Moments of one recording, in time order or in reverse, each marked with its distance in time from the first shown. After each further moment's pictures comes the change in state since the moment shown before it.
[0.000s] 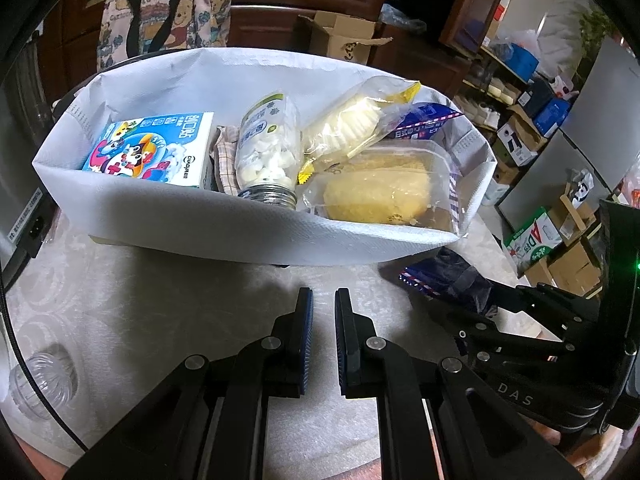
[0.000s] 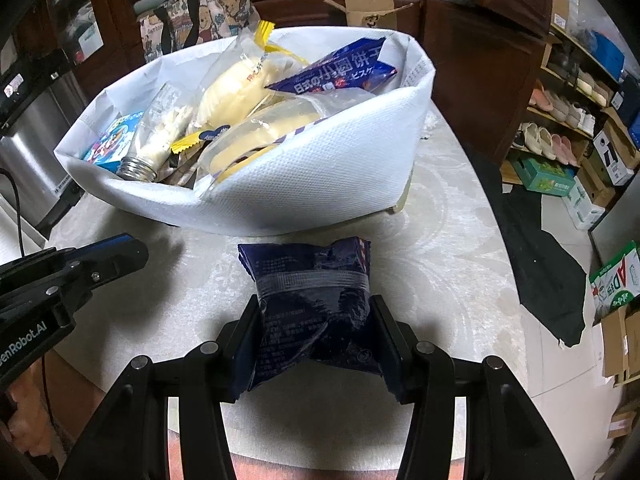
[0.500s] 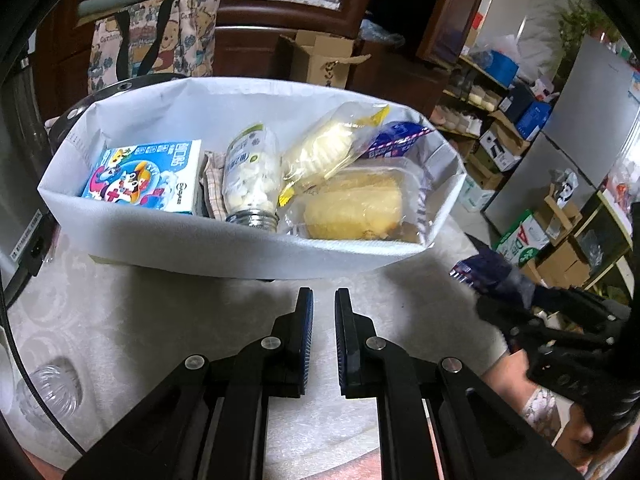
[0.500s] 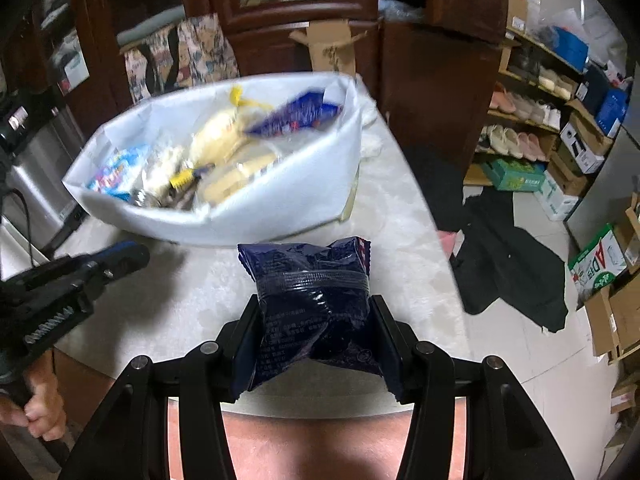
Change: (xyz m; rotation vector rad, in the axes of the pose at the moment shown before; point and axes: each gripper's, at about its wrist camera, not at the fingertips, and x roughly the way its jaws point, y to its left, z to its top) left arm -0.015 -0.012 0.003 0.039 -0.065 -0.042; right arm -0.062 -0.014 -0.009 0.069 -0.082 -0.065
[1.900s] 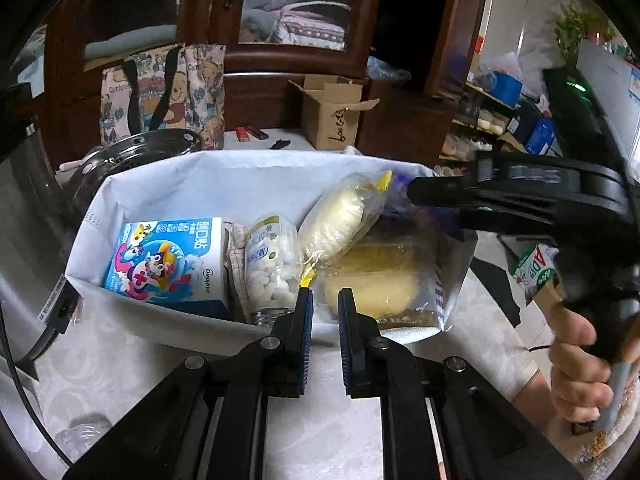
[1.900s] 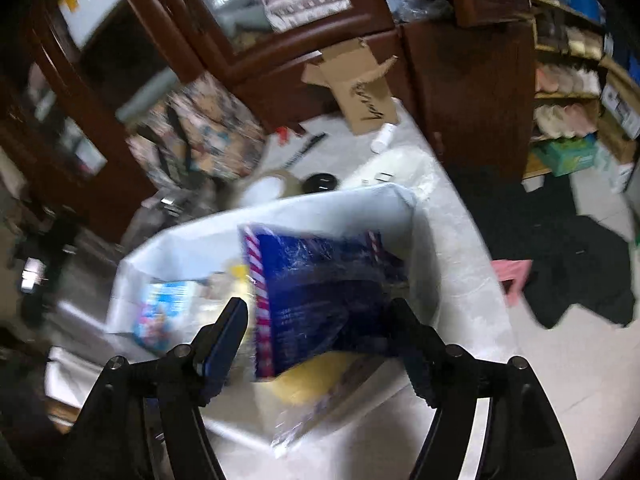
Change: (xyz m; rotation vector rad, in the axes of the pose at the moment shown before) left arm -0.008 0.002 0.036 0.045 -0.133 0.070; right arm 0.046 -0.020 0.126 0.198 -0.015 0.313
